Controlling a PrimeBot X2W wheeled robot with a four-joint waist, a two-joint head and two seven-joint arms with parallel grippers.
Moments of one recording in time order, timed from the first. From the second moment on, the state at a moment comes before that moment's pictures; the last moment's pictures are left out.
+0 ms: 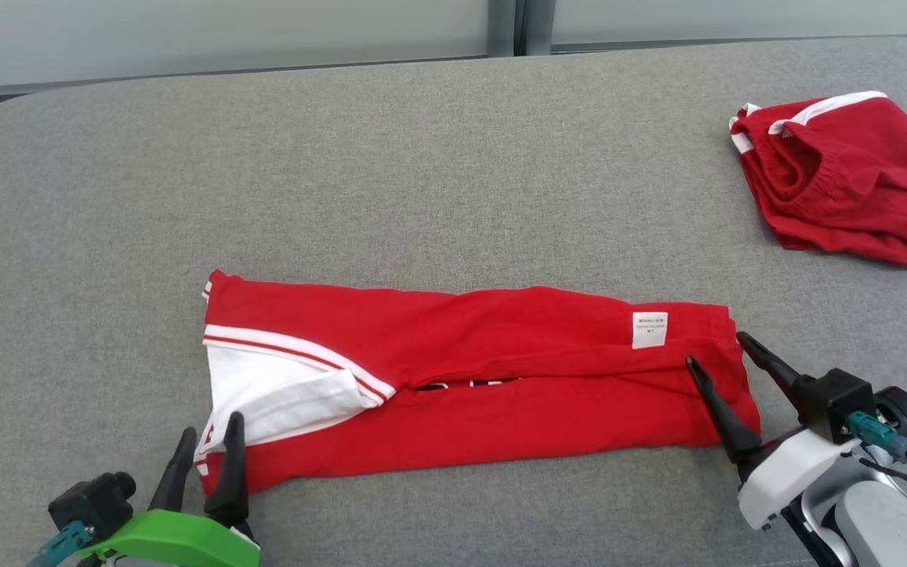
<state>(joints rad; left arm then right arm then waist) 0.02 0.06 -0.13 0.29 -0.67 -0.07 -0.20 -0.06 -0.33 0.37 0.28 0.22 0.10 -0.25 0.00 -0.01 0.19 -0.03</state>
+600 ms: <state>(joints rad) 0.05 0.08 -0.08 0.09 -0.64 -0.04 -0.23 0.04 -0.33 0.27 0.23 0.25 0.11 -0.25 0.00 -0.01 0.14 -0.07</state>
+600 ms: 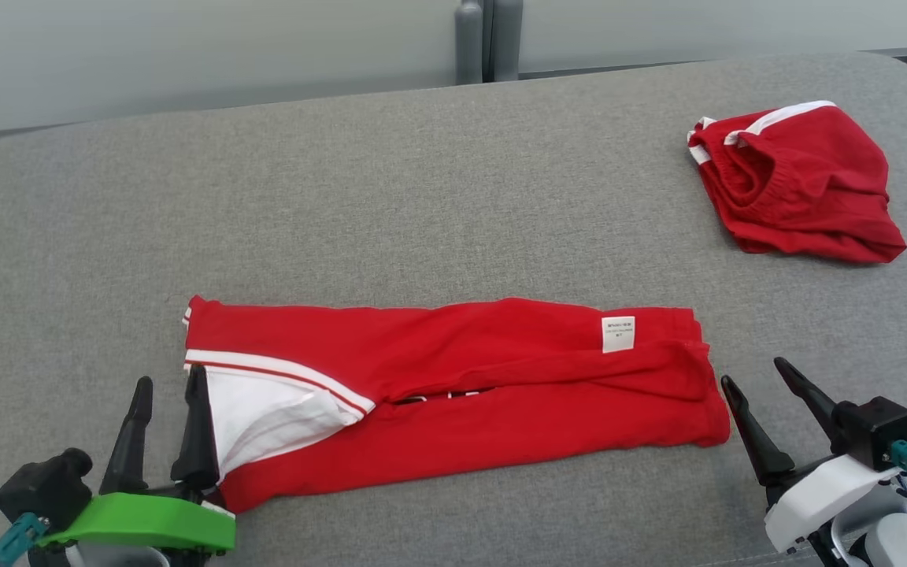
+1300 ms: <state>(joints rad) 0.05 0.07 -0.21 -0.01 -0.55 -0.03 -0.24 -0.06 -0.24 0.23 0.40 0.49 0.11 -0.10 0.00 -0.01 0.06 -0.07</state>
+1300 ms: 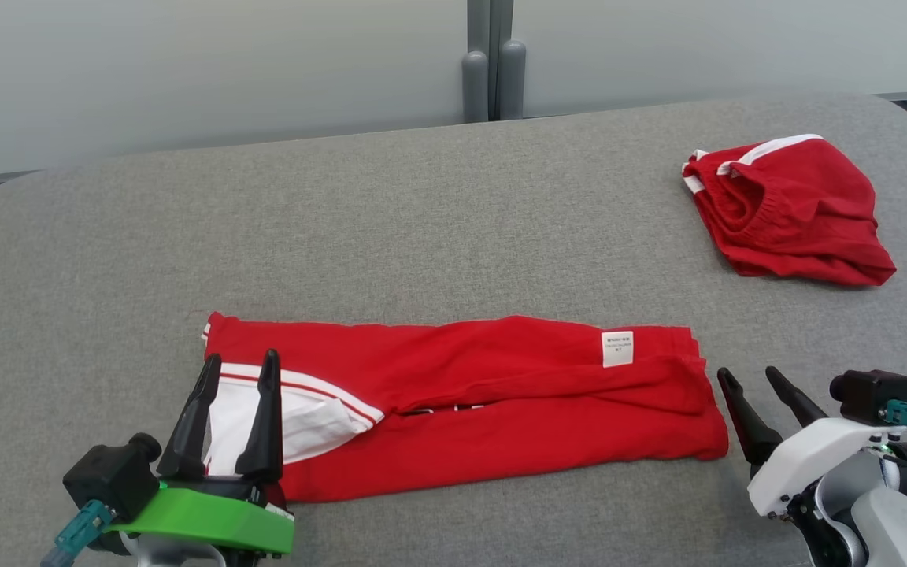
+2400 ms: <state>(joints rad) 0.05 0.08 -0.18 -0.06 -0.54 0.02 -0.23 -0.23 -0.23 0.31 0.59 0.65 0.12 0.03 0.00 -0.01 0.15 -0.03</state>
